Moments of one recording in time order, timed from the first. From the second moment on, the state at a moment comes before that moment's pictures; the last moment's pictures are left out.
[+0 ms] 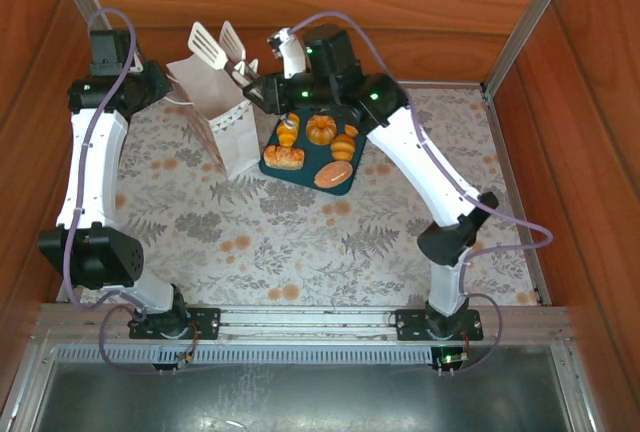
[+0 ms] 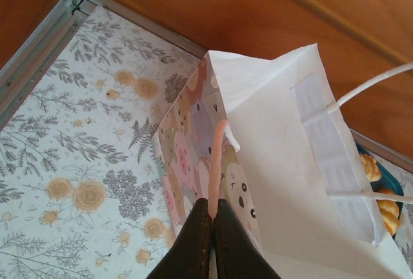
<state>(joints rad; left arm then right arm) 0.05 1.56 1.77 -0.89 0.06 -0.47 0.82 1.90 2.32 -0.82 -0.33 0.36</state>
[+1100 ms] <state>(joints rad) 0.07 1.54 1.73 -0.89 0.08 -0.50 0.56 1.65 1.76 -1.12 -0.07 0.54</state>
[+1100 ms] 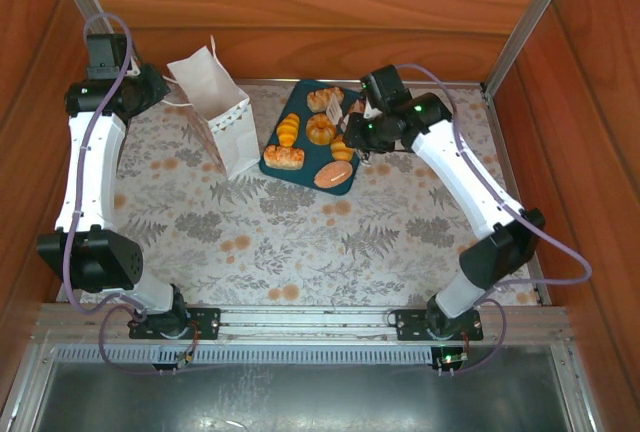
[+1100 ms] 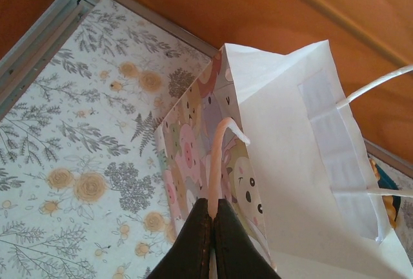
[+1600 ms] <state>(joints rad) 0.07 1.54 1.73 -0.89 0.10 -0.52 0.51 1.84 1.83 -1.21 -0.04 0.48</state>
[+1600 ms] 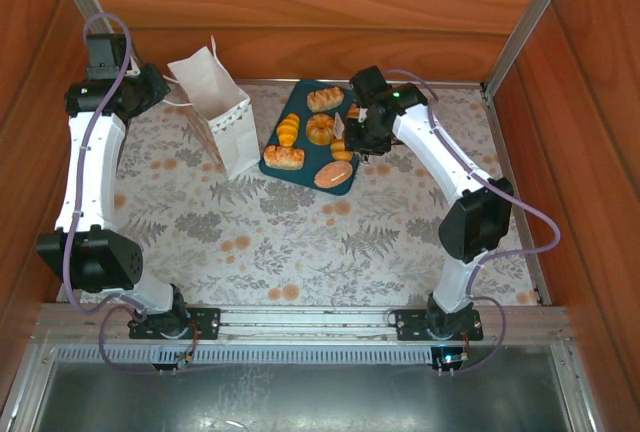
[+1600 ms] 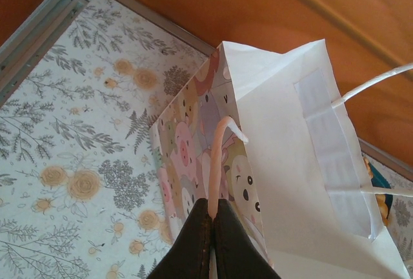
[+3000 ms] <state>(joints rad) 0.07 1.54 1.73 -0.89 0.11 -0.52 0.50 2.05 1.90 -1.21 -0.06 0.44</state>
